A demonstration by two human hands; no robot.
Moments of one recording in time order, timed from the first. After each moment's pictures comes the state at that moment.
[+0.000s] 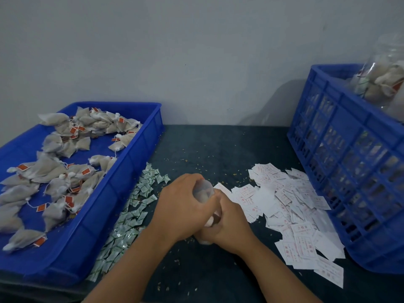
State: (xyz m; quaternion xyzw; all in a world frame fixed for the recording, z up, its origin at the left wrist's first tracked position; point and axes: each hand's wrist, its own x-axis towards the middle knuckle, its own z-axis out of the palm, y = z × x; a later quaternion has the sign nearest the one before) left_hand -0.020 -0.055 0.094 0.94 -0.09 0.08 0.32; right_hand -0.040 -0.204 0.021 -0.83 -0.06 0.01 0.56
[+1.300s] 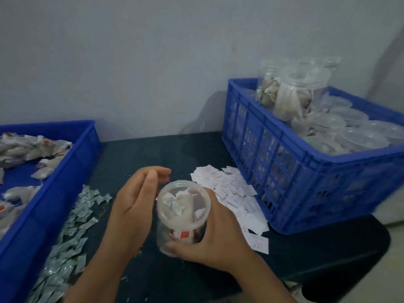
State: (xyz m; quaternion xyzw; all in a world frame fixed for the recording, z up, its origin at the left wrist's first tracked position) left_hand -0.056 -0.091 0.142 0.75 -0.22 0.09 0.61; right_hand -0.133 -0.262 0.098 -0.86 -0.06 -0.17 0.47
